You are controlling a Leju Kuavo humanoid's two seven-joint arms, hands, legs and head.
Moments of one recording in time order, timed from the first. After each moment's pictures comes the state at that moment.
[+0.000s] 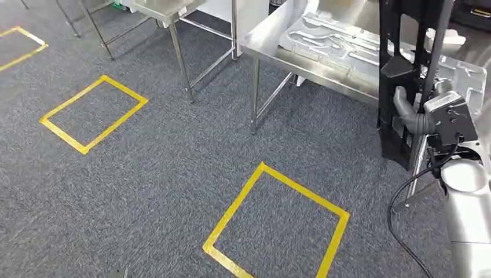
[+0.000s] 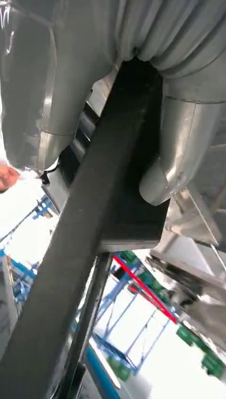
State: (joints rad) left arm -0.01 -0.01 0.23 -0.19 0.11 0.13 -0.41; right arm -0.74 -0.31 0.24 -1.25 0.13 -0.09 -0.32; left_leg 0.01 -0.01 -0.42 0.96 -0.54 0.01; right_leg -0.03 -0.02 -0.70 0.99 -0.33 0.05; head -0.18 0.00
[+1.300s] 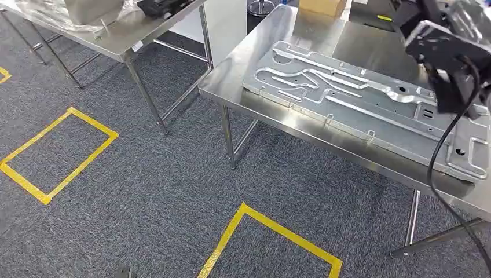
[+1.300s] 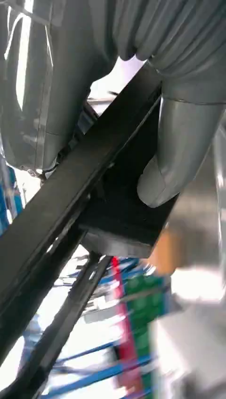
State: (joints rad) left arm -0.02 -0.02 0.25 -0.18 0.11 0.11 -0.40; right arm -1.29 -0.40 0.57 -1.12 0.55 0.22 -0.13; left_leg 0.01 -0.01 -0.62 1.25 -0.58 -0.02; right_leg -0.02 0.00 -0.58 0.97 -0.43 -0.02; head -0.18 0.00
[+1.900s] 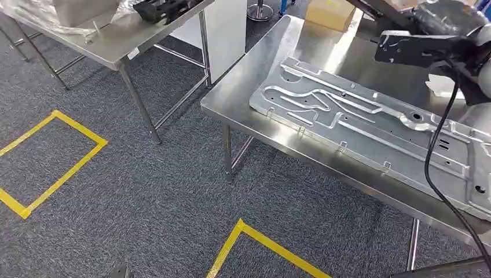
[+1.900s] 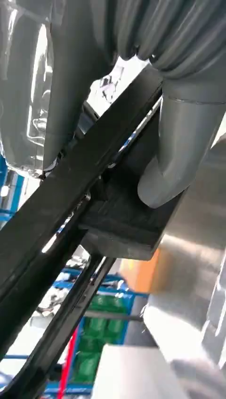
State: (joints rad) left arm -0.01 -0.03 0.25 -0.18 0.11 0.10 -0.40; right arm -1.42 -0.42 0.83 -0.99 0.55 0.26 -0.11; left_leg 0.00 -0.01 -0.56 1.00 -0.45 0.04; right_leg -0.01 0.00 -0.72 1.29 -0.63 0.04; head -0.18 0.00
